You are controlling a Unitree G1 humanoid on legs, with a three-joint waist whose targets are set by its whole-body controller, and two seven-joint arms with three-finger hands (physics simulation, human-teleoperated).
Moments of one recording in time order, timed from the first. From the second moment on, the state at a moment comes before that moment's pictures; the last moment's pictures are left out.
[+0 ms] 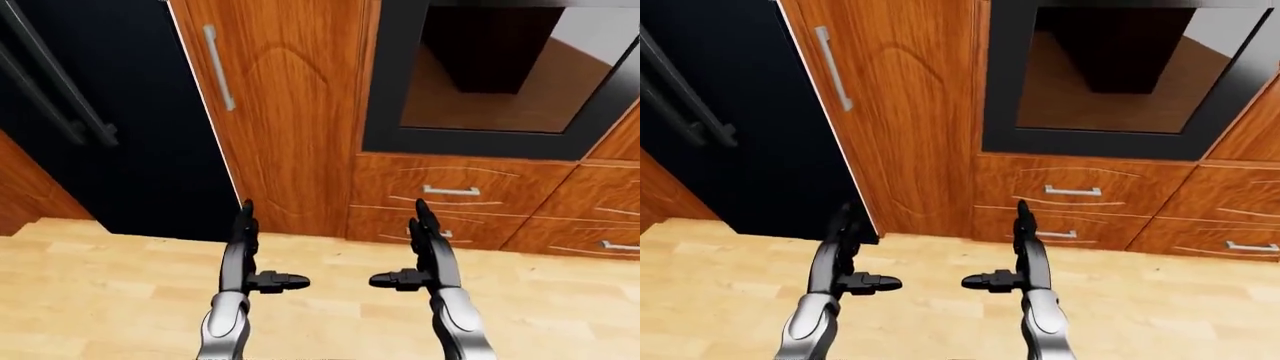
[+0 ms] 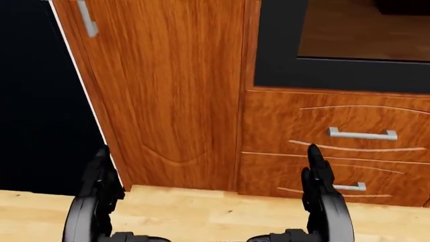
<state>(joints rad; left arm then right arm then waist) 0.01 0.01 0.02 0.04 -0.02 0.03 -0.04 0.03 -0.02 -0.05 0.04 0.03 0.04 0.04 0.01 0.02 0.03</state>
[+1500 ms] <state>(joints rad) 0.01 0.01 0.04 0.04 -0.02 0.03 -0.03 0.02 -0.02 -0.03 0.04 0.03 0.02 0.06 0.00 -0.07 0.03</state>
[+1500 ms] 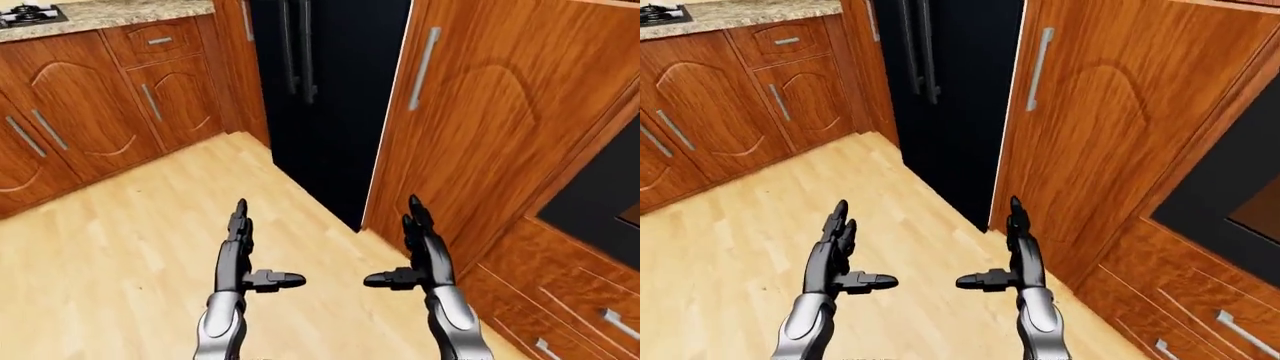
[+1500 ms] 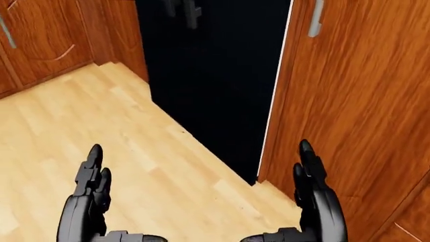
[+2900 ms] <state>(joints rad) 0.01 0.01 0.03 0.04 -0.02 0.02 -0.04 0.03 -0.02 -0.04 0.03 0.03 0.03 0.05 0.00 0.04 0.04</state>
